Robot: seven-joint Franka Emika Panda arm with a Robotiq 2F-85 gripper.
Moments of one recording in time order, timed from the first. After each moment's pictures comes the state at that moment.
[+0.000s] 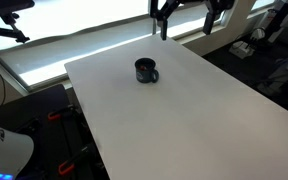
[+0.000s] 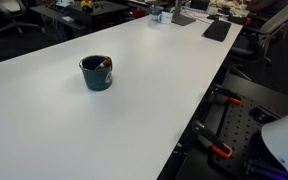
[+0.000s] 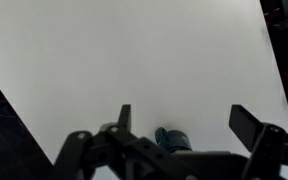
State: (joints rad) arm -0.02 -0.14 -0.24 -2.13 -0.11 2.06 -1.34
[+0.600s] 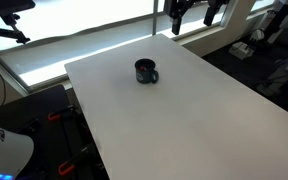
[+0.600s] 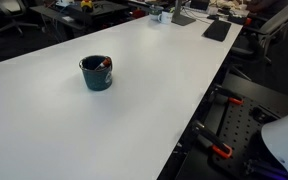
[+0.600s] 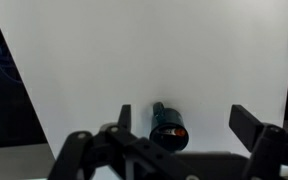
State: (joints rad) arm -0.04 0.01 -0.19 -1.99 0.04 2.07 -1.66
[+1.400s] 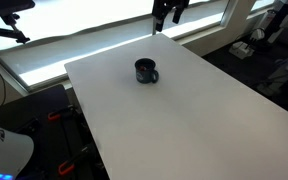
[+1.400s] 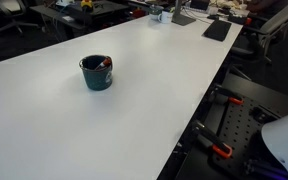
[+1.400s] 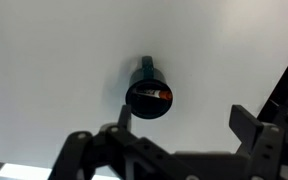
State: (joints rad) arm -0.03 0.17 -0.02 -1.87 0.10 2.00 -1.90
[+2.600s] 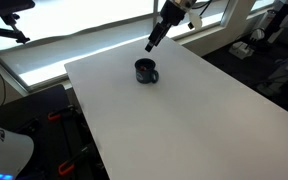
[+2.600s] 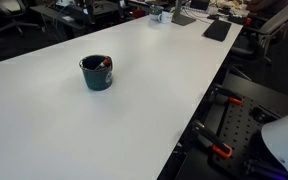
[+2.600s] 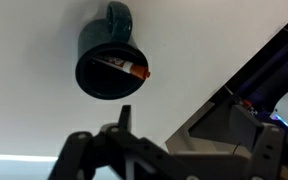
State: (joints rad) arm -0.06 0.53 0.06 -1.58 0.17 1.67 -2.17
